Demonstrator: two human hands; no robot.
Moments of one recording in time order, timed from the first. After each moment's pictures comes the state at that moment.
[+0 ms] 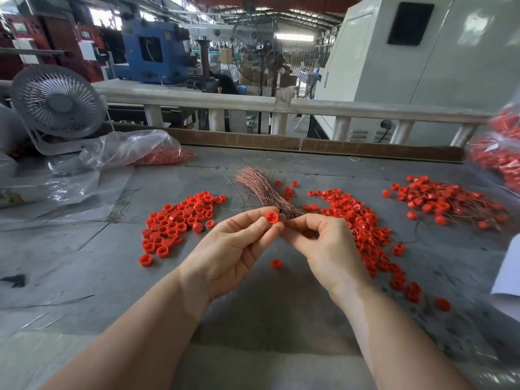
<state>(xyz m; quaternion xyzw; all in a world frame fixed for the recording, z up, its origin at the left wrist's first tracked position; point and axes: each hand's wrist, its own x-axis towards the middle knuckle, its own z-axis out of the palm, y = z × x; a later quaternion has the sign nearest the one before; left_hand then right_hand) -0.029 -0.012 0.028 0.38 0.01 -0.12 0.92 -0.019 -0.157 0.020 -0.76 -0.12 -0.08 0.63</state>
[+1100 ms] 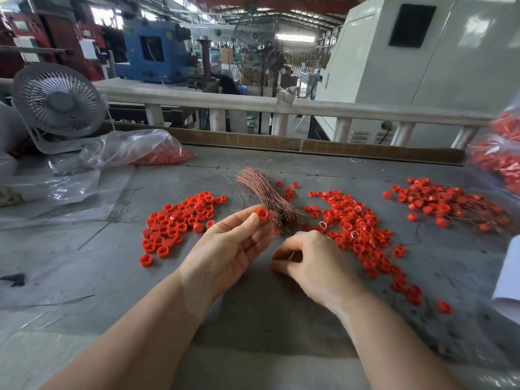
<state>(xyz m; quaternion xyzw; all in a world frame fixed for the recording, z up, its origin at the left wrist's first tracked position) -0.020 -0.009 0.017 0.42 0.03 -0.07 0.90 -0.023 -0.156 0.015 -0.93 -0.15 -0.06 0.32</state>
